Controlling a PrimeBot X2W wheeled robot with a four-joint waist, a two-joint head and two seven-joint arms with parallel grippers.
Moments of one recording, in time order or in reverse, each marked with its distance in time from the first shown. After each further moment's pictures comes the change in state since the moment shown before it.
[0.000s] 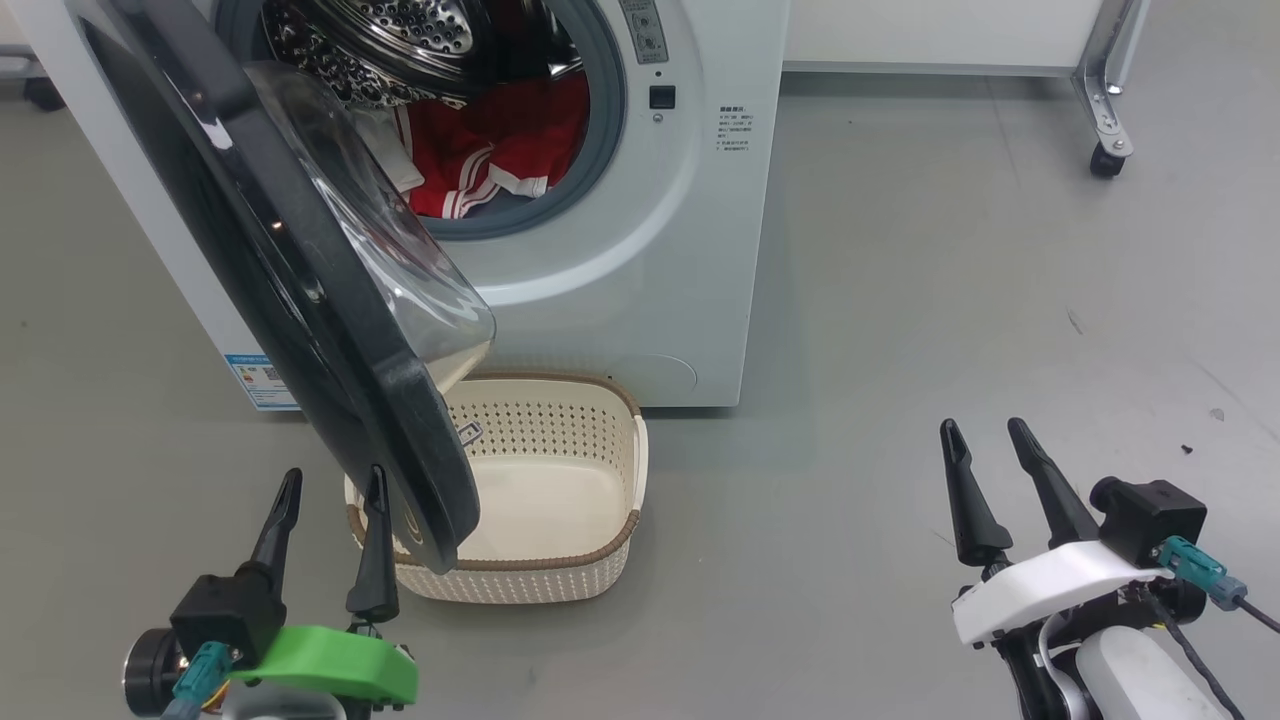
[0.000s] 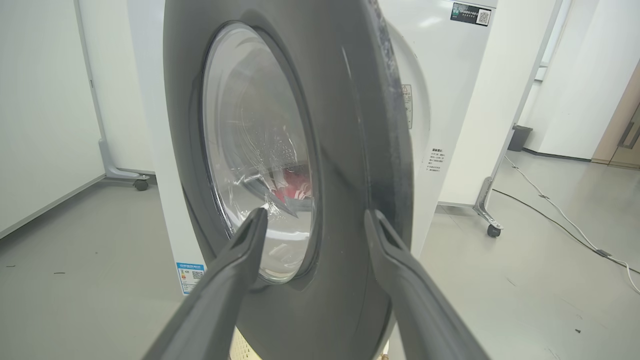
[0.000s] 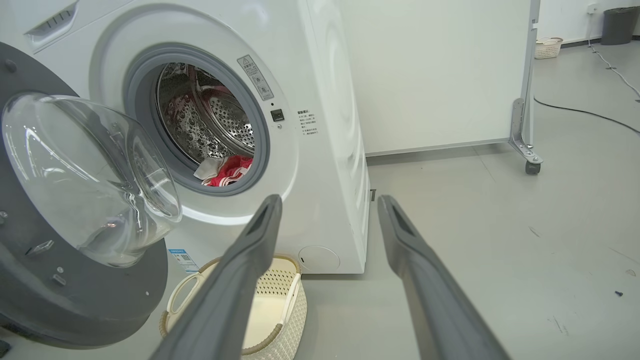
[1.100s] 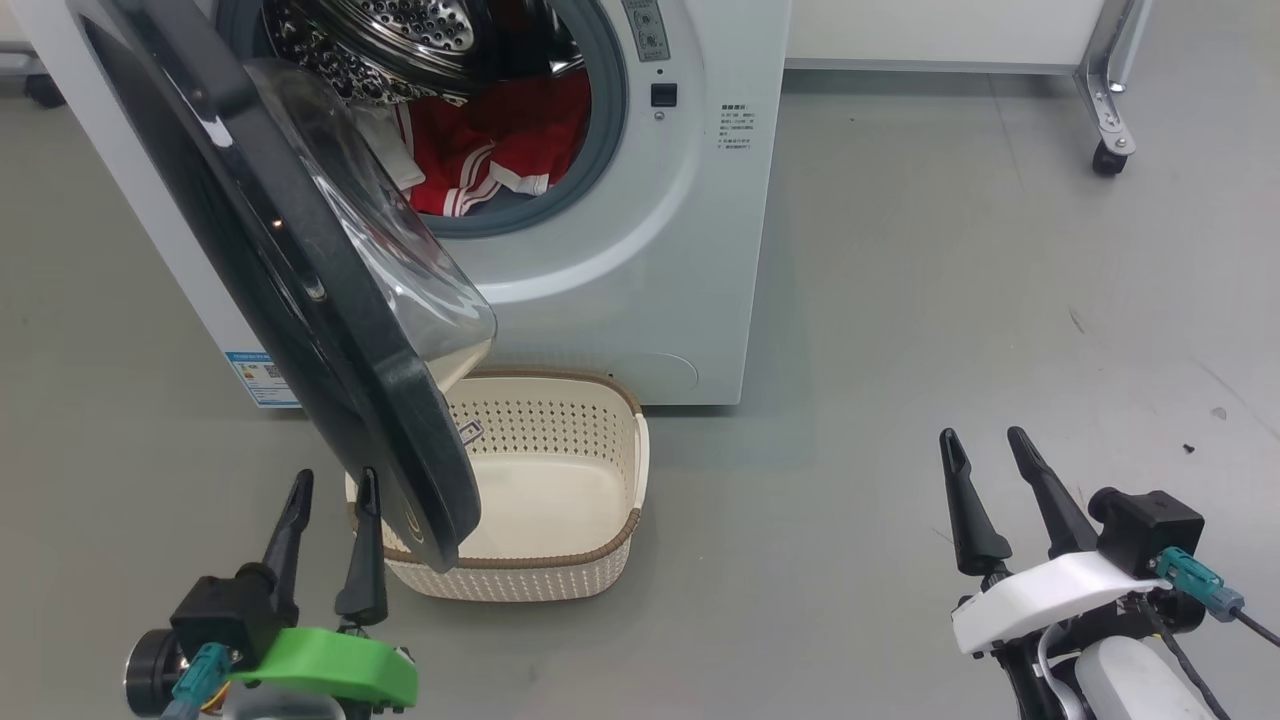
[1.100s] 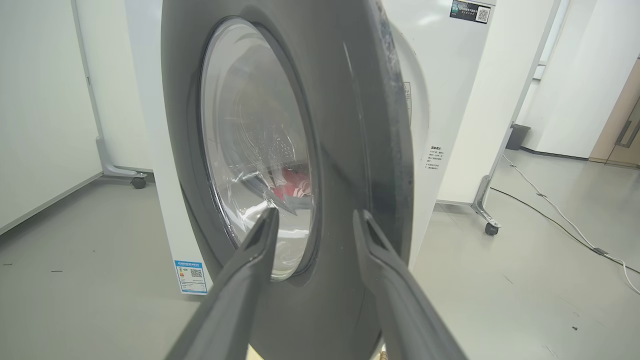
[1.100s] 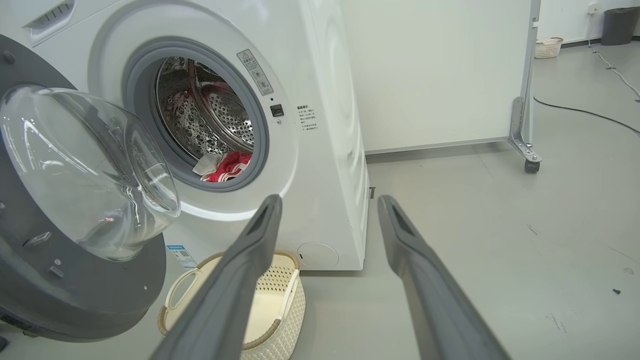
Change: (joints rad) left arm 0.001 0.000 0.003 0.002 -0.001 -0.005 0.000; right arm 0.020 0.034 -0.044 0.007 -0.052 0.031 0.000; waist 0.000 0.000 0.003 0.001
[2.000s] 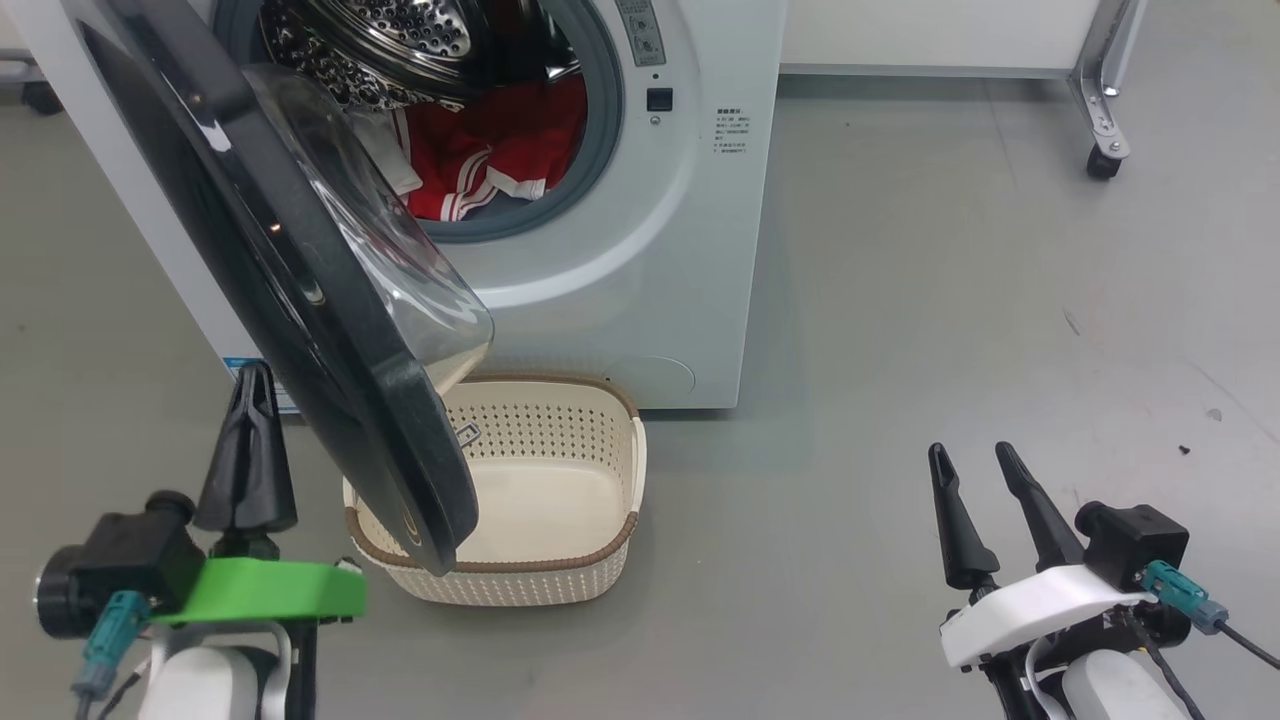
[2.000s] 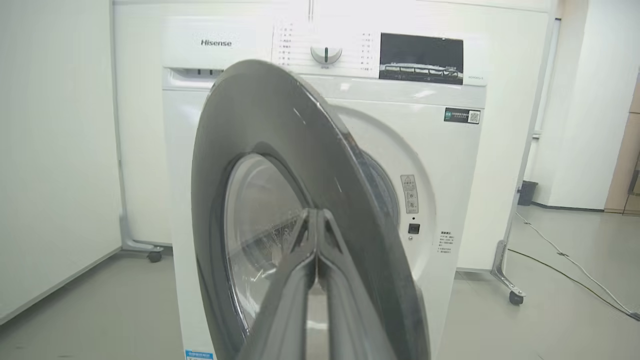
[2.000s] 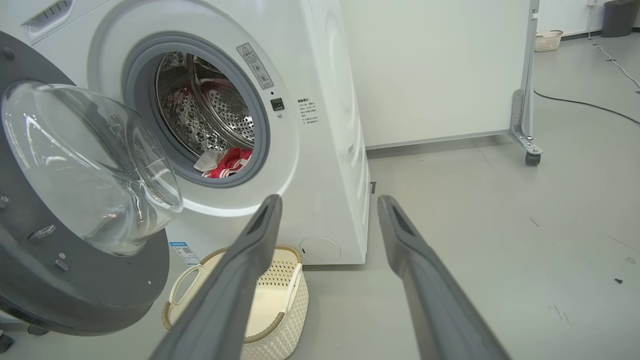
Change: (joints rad) left arm -0.062 0.007 0.072 -0.122 0.033 -0.012 0.000; right arm 0.017 0.032 -0.017 0.013 -0.023 0.013 0.000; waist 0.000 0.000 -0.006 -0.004
